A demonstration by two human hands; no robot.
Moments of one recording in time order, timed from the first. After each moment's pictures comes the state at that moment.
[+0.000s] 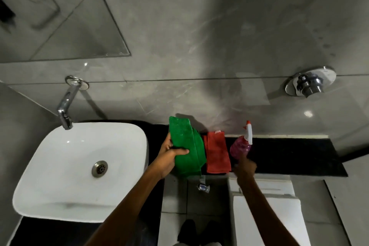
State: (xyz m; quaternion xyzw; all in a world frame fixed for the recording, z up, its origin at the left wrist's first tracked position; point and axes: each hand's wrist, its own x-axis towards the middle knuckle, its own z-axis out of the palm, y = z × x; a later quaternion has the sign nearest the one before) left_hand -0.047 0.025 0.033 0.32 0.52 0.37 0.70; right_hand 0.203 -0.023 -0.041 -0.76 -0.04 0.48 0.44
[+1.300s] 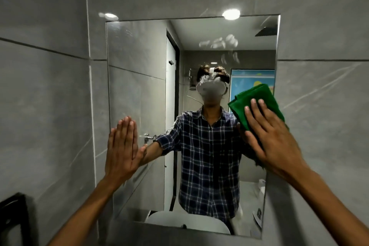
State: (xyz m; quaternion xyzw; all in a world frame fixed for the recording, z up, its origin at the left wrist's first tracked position) left_hand -0.503 0.309 0.415 0.65 0.49 0.45 -0.38; right_hand -0.066 0.211 0.504 -0.46 -0.70 -0.45 0.32
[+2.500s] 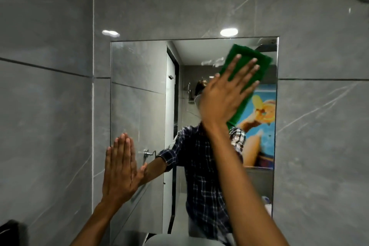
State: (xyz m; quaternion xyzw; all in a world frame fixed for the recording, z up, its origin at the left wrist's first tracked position) left_hand -0.505 0.312 0.415 0.63 0.53 0.42 -0.38; right_hand -0.243 0.263 0.651 -0.58 -0.39 -0.31 0.65
